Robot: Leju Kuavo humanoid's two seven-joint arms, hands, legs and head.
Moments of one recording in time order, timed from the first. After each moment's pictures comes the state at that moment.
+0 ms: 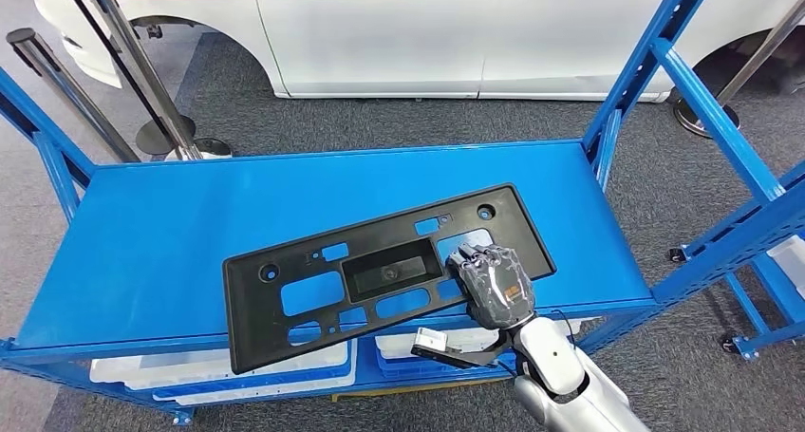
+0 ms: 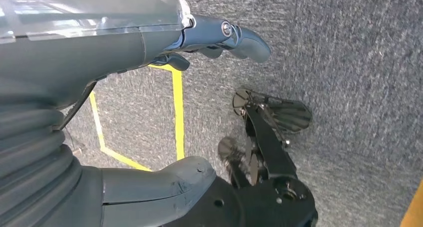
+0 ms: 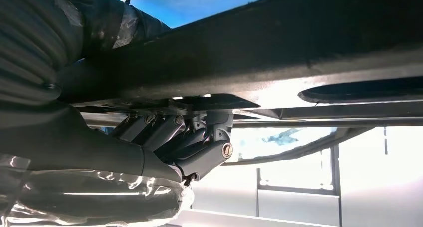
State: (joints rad) left arm 0.01 0.01 0.09 -0.15 0.21 -0.15 -0.15; right arm -0.27 -0.26 0.63 -1.45 1.26 -0.47 0.00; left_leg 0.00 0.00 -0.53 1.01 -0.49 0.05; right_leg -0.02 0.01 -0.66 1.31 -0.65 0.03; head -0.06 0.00
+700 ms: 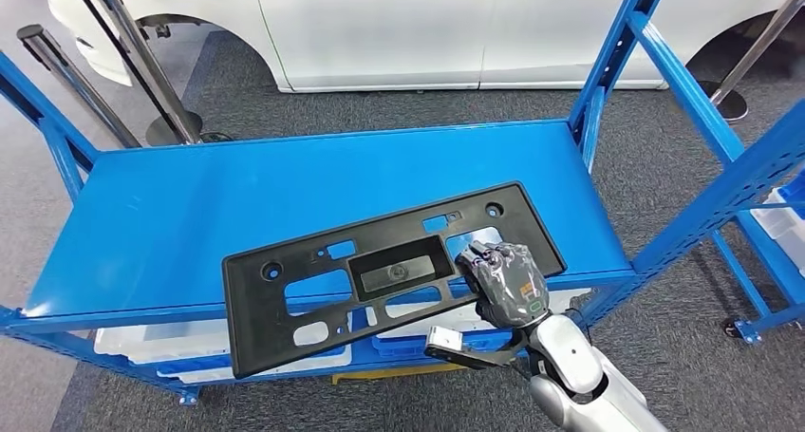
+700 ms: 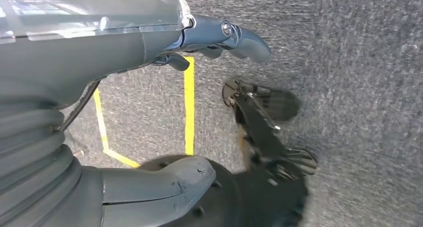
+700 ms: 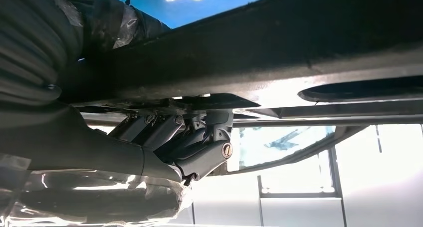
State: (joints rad) left arm 0.01 0.01 0.09 -0.15 0.20 -0.15 -0.15; right arm -0.25 -0.31 0.63 -1.55 1.15 -0.43 -0.04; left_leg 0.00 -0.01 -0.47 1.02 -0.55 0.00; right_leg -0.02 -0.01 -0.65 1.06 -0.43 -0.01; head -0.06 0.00
